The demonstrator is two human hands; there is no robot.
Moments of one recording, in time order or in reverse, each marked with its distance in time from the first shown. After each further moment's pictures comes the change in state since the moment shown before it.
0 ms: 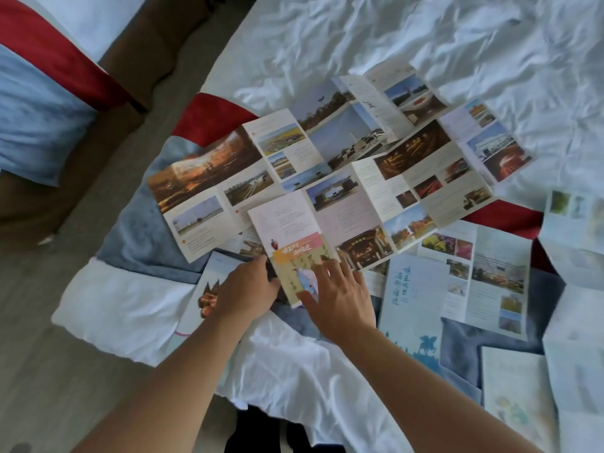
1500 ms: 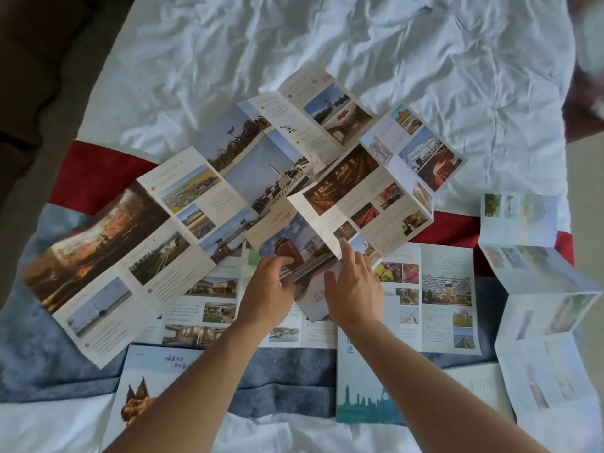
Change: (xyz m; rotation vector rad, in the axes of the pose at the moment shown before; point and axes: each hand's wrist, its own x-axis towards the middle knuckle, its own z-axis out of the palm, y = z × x) left_hand 0.108 0.138 0.031 -0.421 -0.112 0.298; right_hand 0.086 0.125 -0.047 0.219 0.142 0.539
